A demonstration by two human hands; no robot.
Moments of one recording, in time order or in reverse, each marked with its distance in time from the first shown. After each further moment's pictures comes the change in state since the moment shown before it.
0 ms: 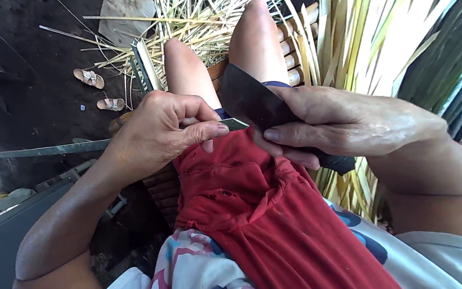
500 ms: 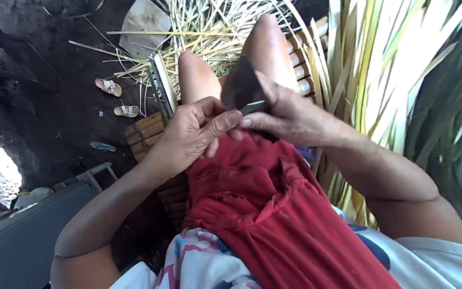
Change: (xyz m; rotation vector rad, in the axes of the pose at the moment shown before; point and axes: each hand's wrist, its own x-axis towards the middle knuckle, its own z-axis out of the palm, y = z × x) left_hand 0.003 -0.002 0.021 -0.317 0.131 -0.137; right_hand 0.041 0.040 0.005 -0.186 0.321 -0.320
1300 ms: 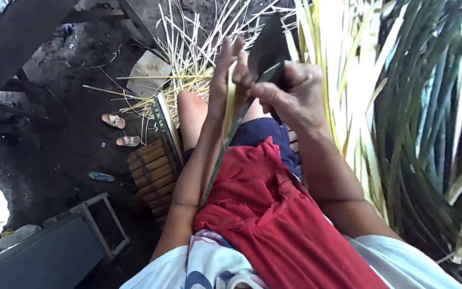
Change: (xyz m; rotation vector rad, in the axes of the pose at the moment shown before) left_hand 0.132 -0.016 0.050 -0.797 0.147 0.479; right_hand 0.005 -0.001 -0.034 -0.284 0.634 -0.298
